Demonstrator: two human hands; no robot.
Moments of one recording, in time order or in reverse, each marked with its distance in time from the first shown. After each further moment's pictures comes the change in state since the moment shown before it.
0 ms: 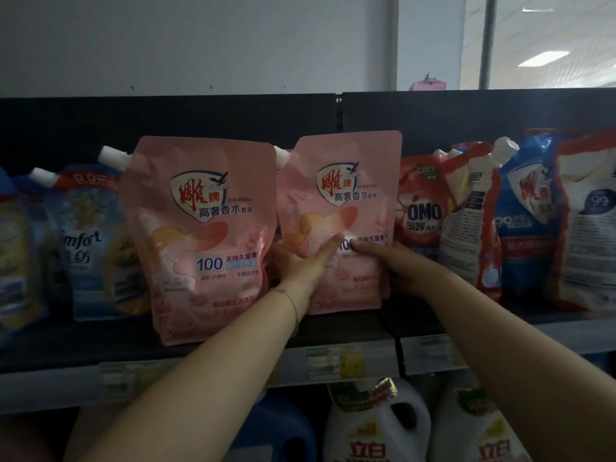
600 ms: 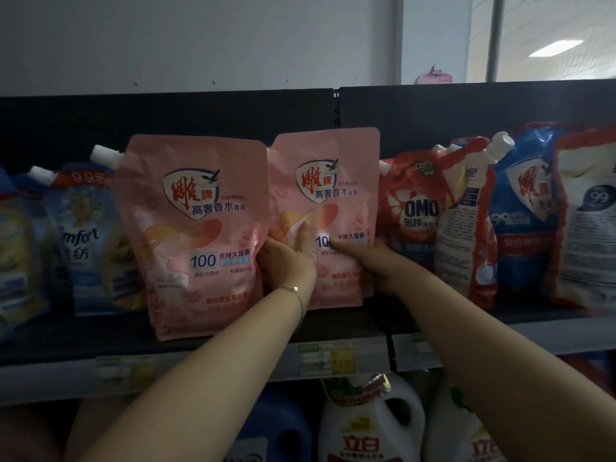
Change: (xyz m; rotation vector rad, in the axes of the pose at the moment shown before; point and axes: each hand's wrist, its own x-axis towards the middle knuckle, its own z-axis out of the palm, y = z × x) left_hand -0.010 0.009 0.006 0.251 0.409 0.253; right_hand 0.018 0.006 0.018 0.087 -0.011 -0.030
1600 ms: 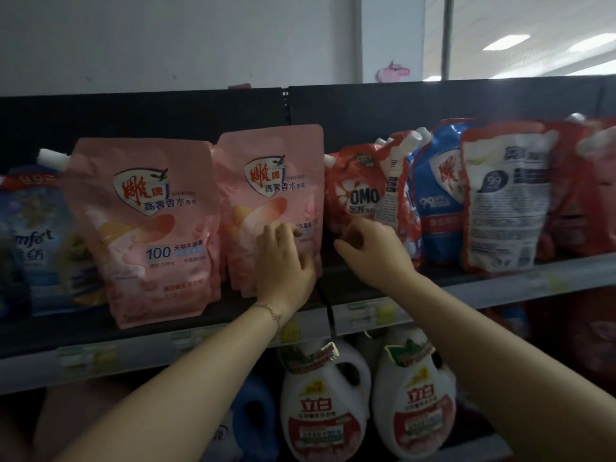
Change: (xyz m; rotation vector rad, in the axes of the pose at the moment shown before) left_hand -0.070 0.014 -0.007 0.312 -0.226 0.660; right_hand -0.122 -0.018 -0.047 -0.942 0.374 -0.550
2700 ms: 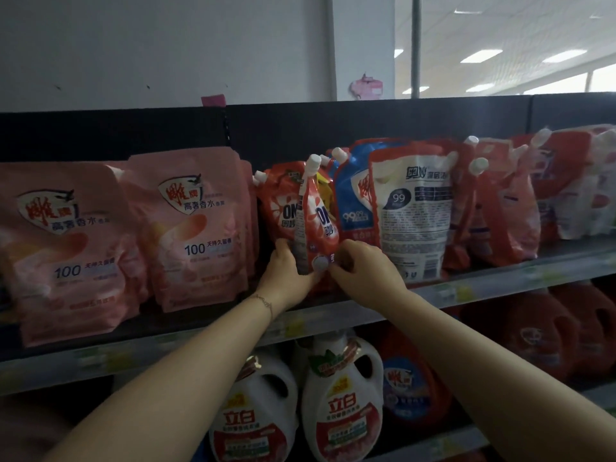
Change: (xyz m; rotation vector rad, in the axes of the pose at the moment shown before) left_hand 0.010 0.110 0.069 -0.249 -0.459 -0.284; right_hand -0.021 0.101 -0.081 -0.068 -0.073 -0.049
